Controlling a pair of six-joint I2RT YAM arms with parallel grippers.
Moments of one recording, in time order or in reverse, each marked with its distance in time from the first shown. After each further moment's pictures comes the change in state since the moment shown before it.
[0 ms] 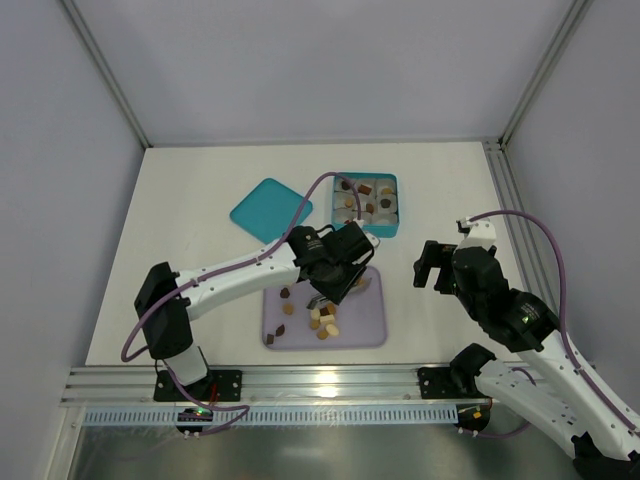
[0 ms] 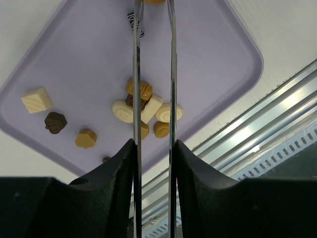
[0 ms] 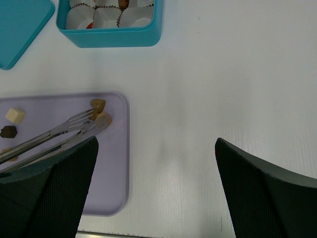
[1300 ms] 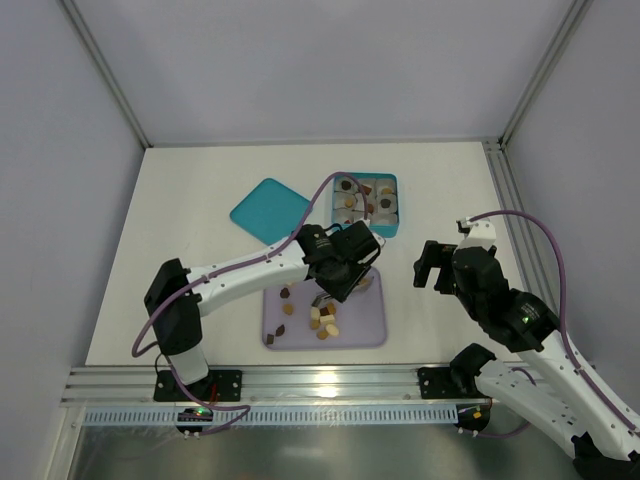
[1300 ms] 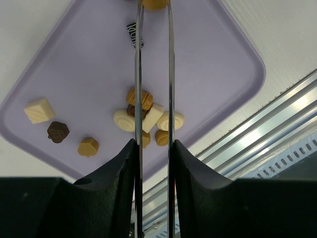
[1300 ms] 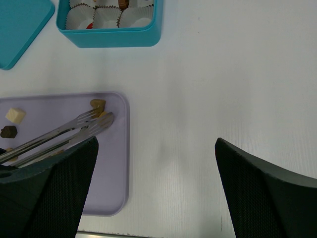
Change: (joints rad) left arm -0.002 0.056 0.043 0.000 -0.008 0.023; right arm 0.000 -0.001 0.000 0.000 0.000 0.000
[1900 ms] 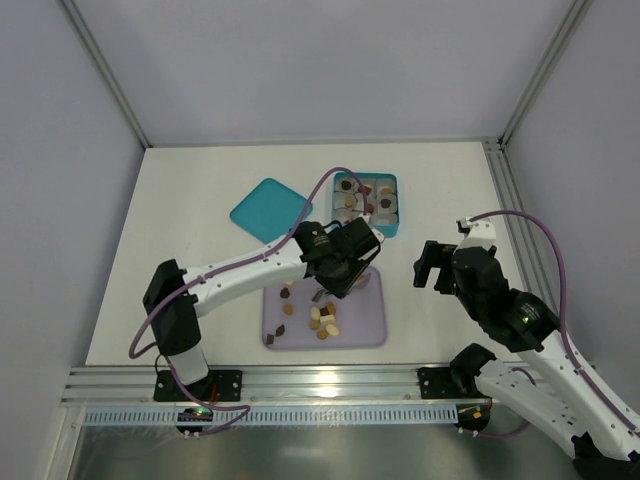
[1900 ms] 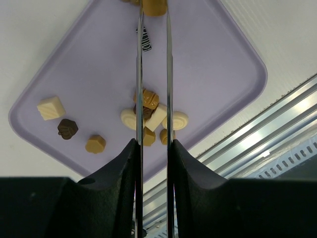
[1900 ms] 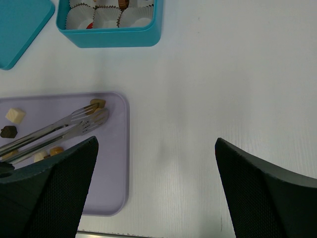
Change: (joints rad) left arm 0.000 -0.003 0.034 -0.026 -0.028 0.000; right arm 0.000 0.000 0.000 0.000 0.000 0.000
